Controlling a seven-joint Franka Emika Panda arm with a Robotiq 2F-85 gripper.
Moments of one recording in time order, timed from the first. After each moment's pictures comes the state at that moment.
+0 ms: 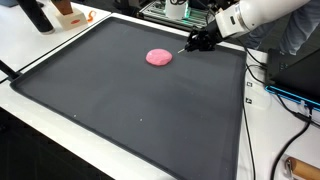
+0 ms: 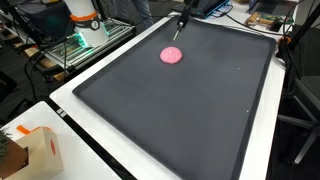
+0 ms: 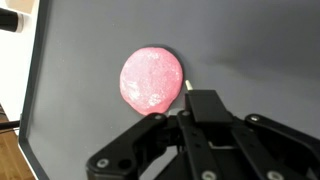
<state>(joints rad) 0.49 0.47 0.22 -1.91 -0.60 1.77 0.70</state>
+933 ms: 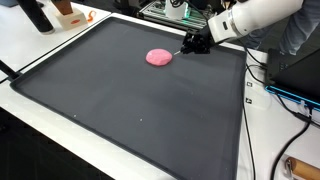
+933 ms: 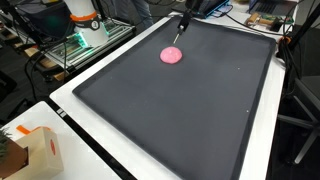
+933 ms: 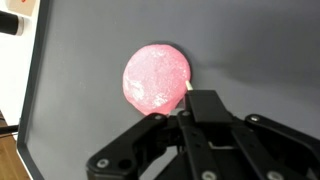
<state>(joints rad) 0.48 0.50 0.20 -1.89 -0.60 1.77 0.68</state>
